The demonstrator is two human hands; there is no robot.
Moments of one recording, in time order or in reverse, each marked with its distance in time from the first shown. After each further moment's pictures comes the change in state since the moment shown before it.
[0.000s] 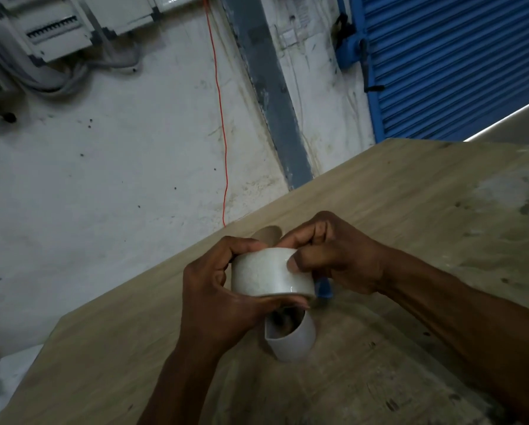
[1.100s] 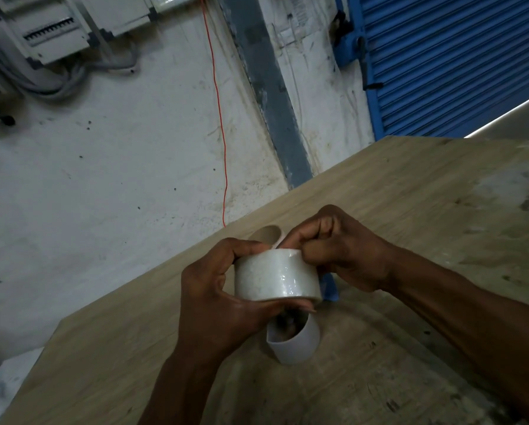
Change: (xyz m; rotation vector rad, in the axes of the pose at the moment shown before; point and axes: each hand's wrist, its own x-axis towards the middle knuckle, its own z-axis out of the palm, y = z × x) left_hand -0.003 0.004 -0.002 0.087 -0.025 0.073; right_hand -0.006 -0.010 0.003 -0.051 0.046 -0.047
